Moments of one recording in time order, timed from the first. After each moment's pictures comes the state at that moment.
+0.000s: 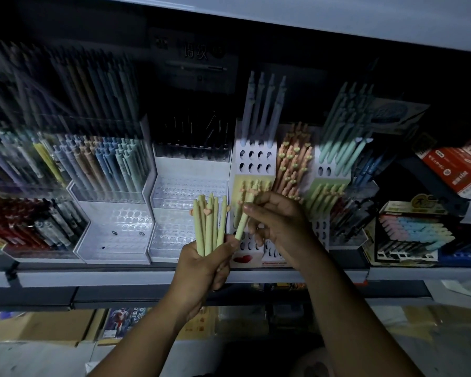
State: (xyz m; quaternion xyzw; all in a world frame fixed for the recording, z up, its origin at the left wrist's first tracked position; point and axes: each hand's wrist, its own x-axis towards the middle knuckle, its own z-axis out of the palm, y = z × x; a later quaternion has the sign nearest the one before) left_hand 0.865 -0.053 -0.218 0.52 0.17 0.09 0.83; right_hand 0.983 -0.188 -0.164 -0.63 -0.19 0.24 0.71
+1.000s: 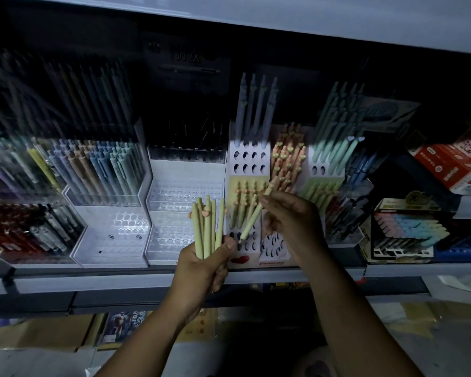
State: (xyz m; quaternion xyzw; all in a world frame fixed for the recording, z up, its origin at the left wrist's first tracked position) left_hand 0.866 -0.058 -0.220 0.55 0.18 0.09 0.81; right_hand 0.995 -0.204 -0.173 -0.68 -0.13 0.11 0.72
